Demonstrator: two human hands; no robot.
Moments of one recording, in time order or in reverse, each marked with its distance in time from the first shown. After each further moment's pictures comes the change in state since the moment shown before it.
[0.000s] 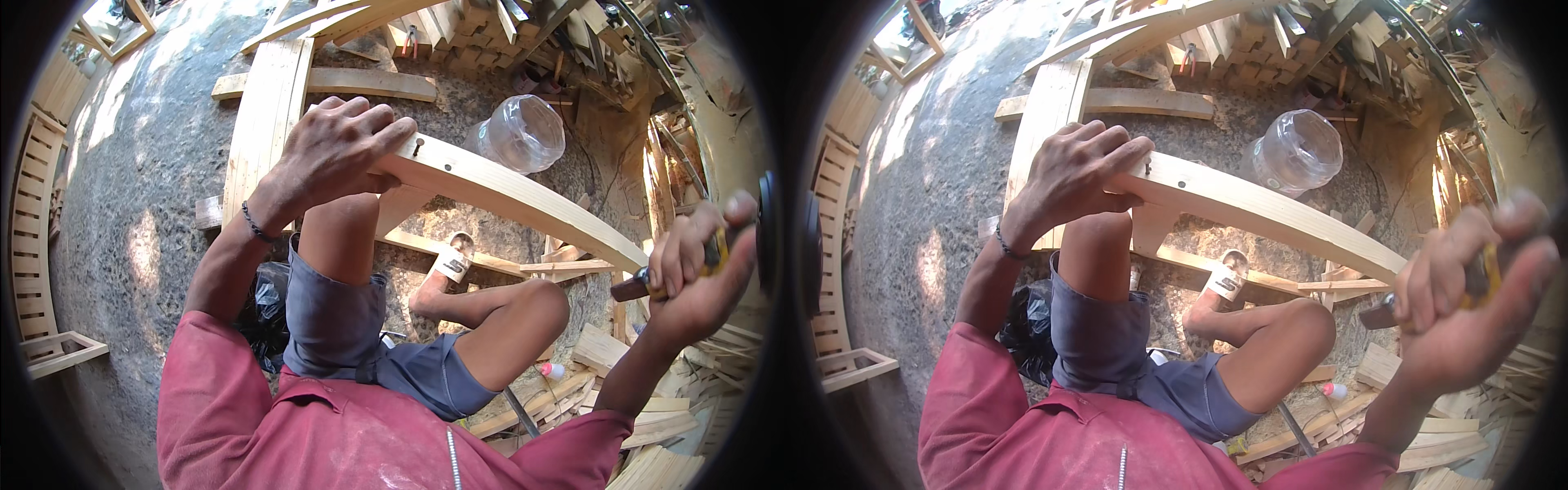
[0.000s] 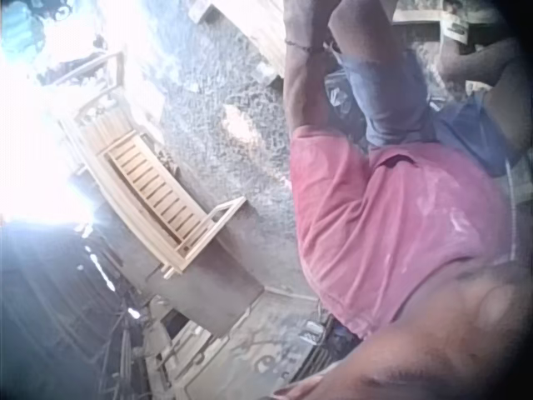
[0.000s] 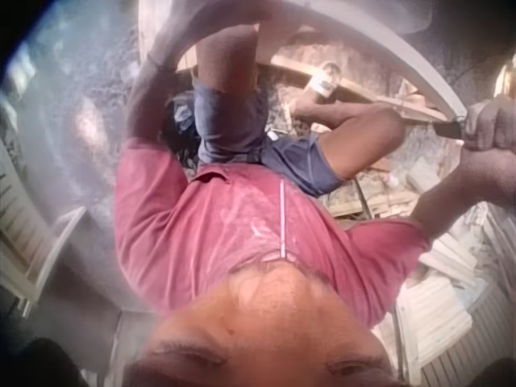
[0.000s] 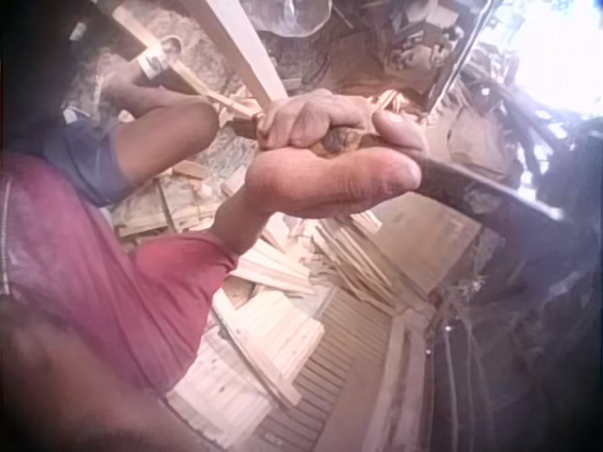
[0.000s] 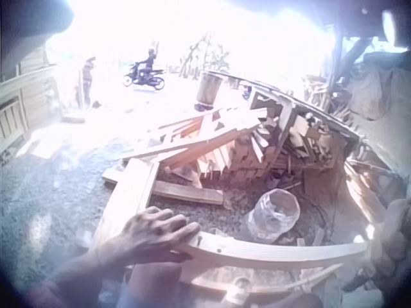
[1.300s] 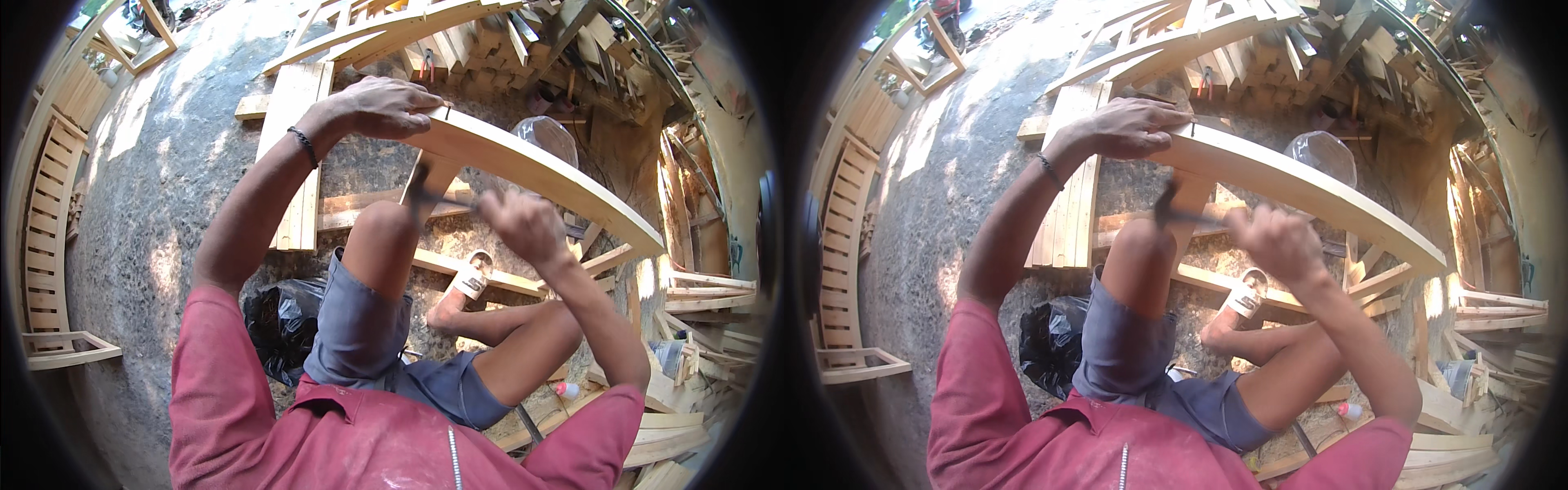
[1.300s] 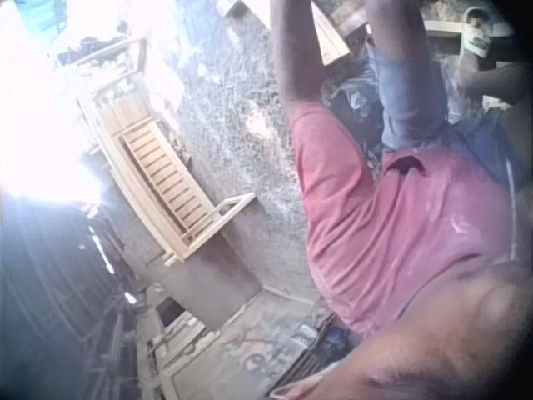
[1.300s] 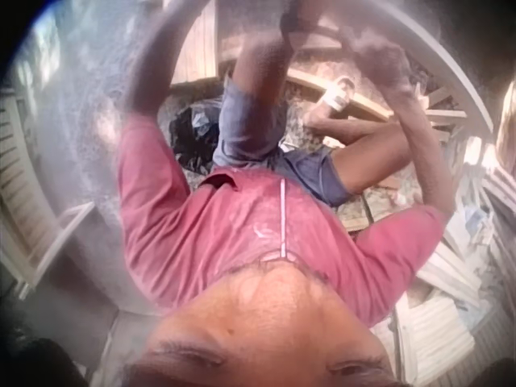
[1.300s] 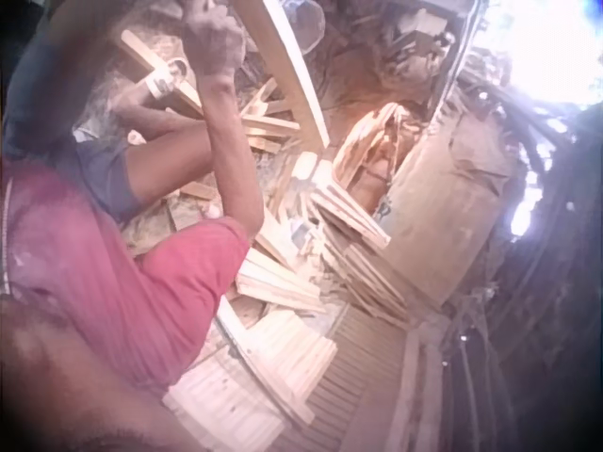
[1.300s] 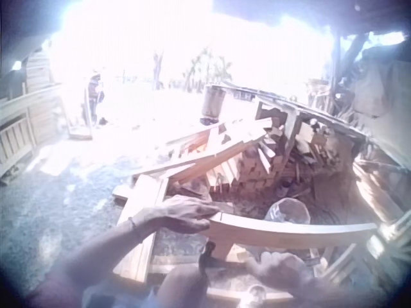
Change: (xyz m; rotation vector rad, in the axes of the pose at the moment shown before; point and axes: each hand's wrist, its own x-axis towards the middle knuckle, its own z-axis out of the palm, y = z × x) left_hand 0.074 -0.076 0.027 -0.298 -0.476 -0.139; right_hand 0.008 0.183 0.004 -1.732 -0.795 -0.669
